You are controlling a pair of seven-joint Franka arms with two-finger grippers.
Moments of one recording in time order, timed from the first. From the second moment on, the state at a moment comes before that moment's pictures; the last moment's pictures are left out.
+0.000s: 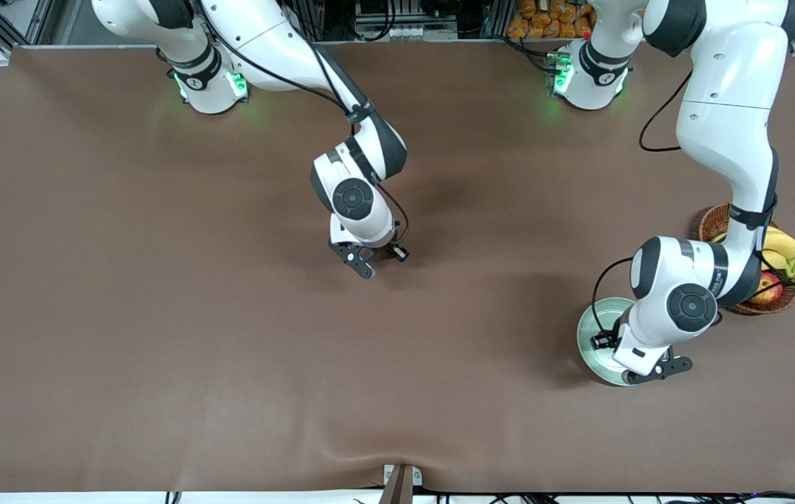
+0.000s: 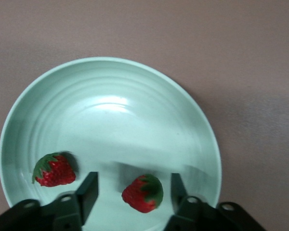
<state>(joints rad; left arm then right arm) -0.07 0.78 -0.07 -1.49 0.16 2.27 -0.46 0.90 0.75 -0.18 -1.59 0.41 2.31 1.25</state>
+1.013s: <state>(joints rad) -0.18 0.70 -0.31 -1.50 0.16 2.17 -0.79 0.70 0.72 -0.20 -1.32 0.39 1.96 1.22</state>
